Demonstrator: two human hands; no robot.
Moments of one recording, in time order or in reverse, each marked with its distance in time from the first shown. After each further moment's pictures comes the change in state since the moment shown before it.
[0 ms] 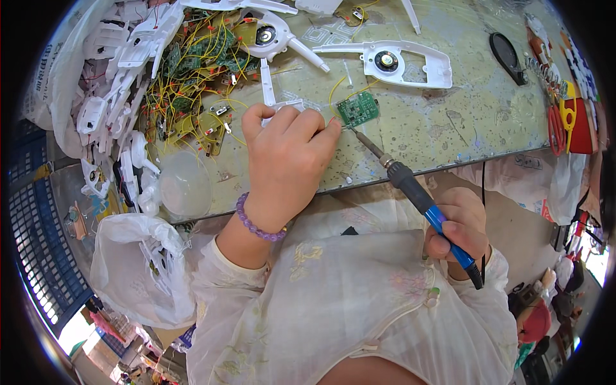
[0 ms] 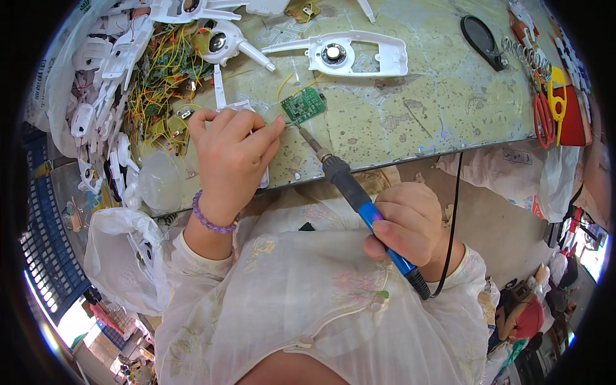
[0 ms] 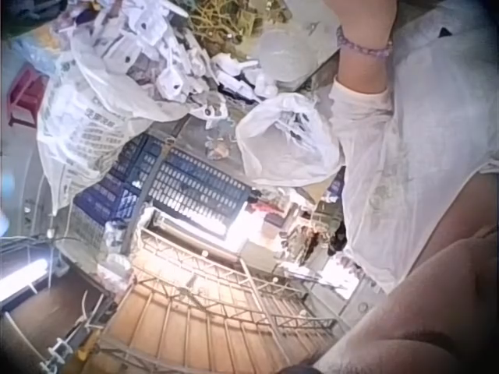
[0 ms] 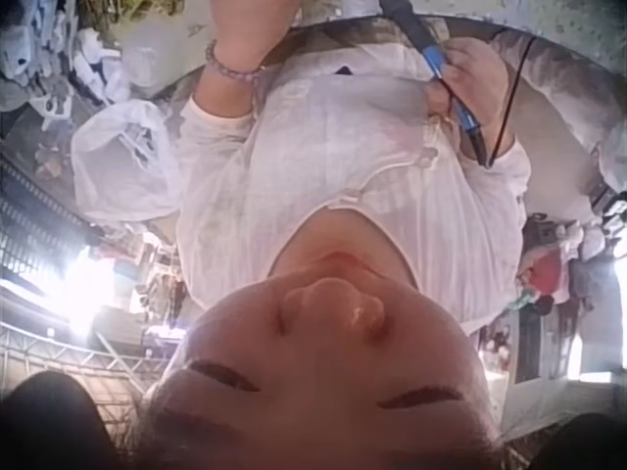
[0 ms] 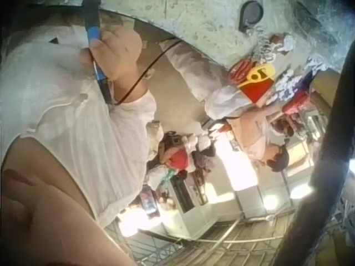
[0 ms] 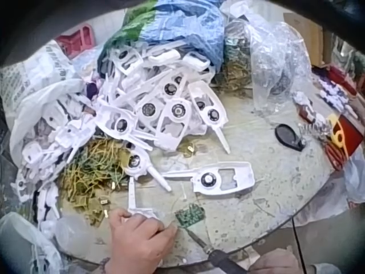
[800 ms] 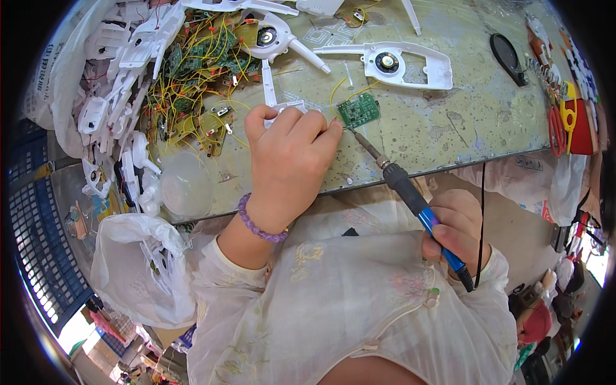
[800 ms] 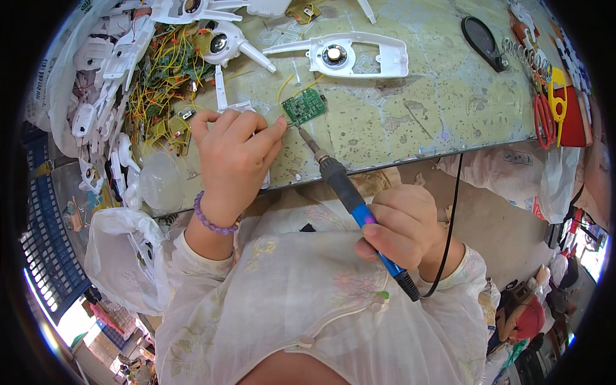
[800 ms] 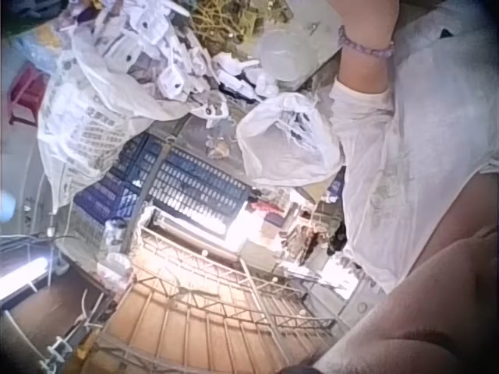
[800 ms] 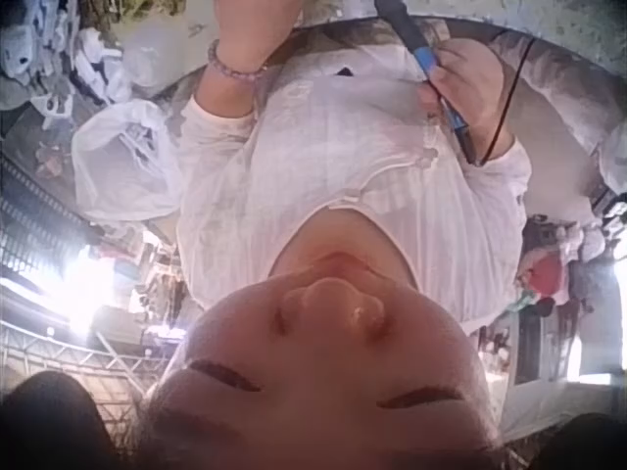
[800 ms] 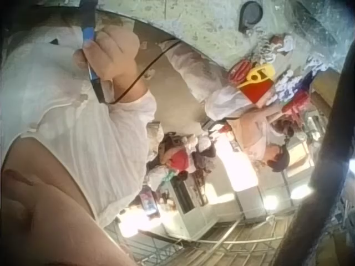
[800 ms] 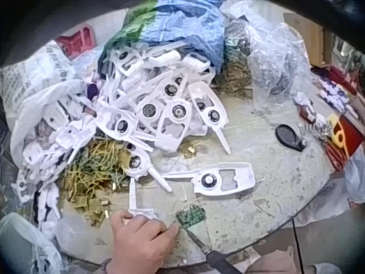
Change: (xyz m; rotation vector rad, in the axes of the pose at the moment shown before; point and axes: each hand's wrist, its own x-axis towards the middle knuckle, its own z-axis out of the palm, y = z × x) left_hand -0.001 0.001 0.000 0.015 -0.019 0.000; right_hand 0.012 0.003 0.001 -0.017 -0.055 -0.072
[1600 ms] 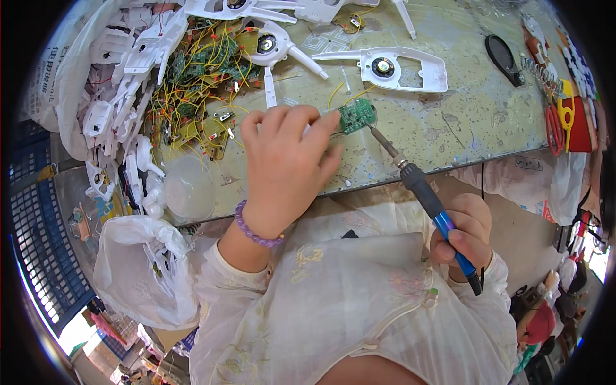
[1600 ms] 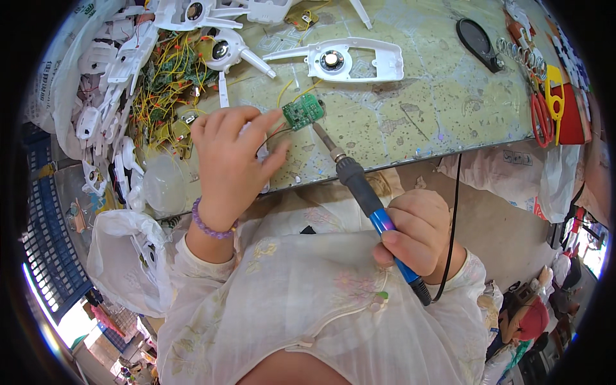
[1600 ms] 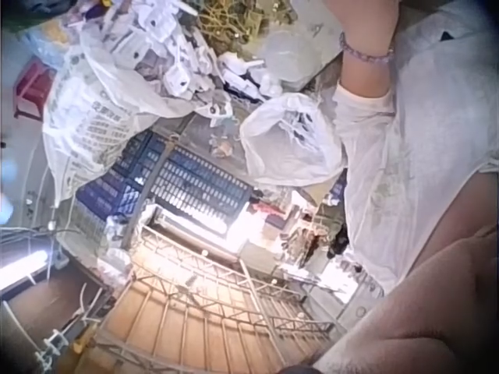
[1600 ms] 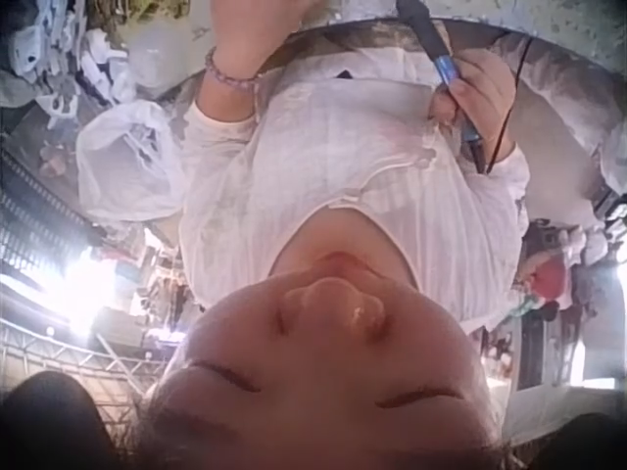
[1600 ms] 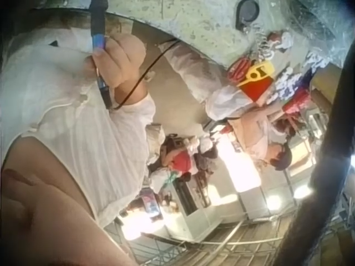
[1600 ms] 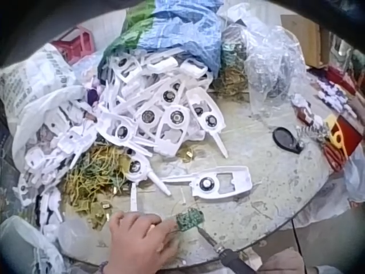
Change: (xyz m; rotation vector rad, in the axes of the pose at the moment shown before) left_hand 0.008 0.006 -0.009 -0.078 0.048 -0.112; right_hand -0.013 -0.008 -0.013 -0.058 0.051 0.013
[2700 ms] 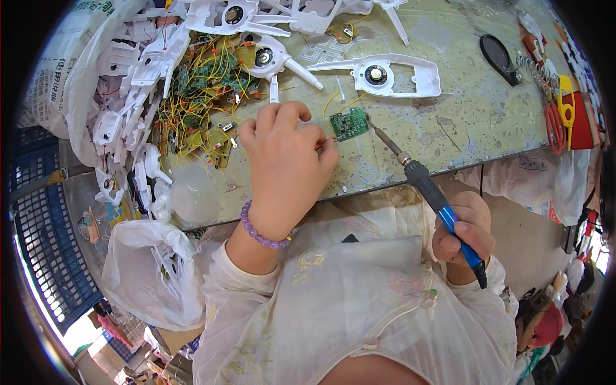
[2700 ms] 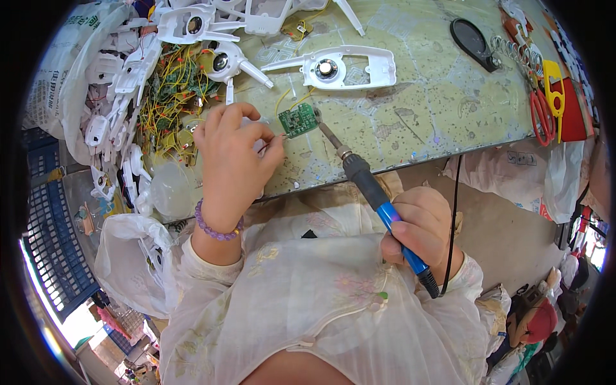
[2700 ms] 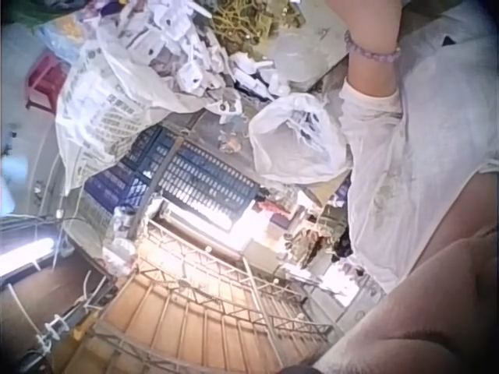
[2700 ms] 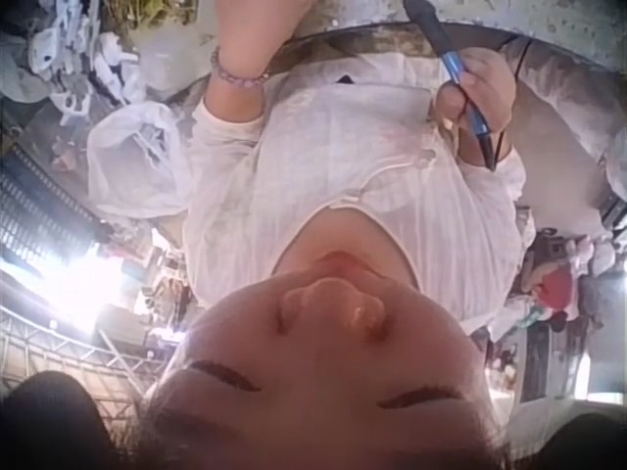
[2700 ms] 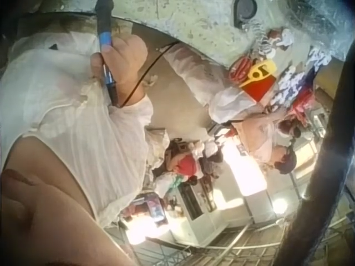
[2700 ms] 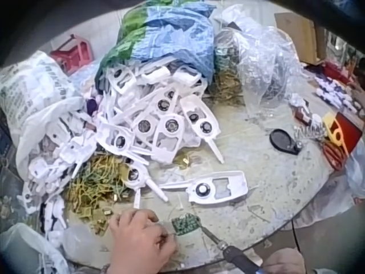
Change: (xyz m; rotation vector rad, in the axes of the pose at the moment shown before) left_hand 0.010 0.007 0.000 0.091 -0.140 -0.139; right_hand -0.002 0.003 0.007 -0.059 0.178 0.072
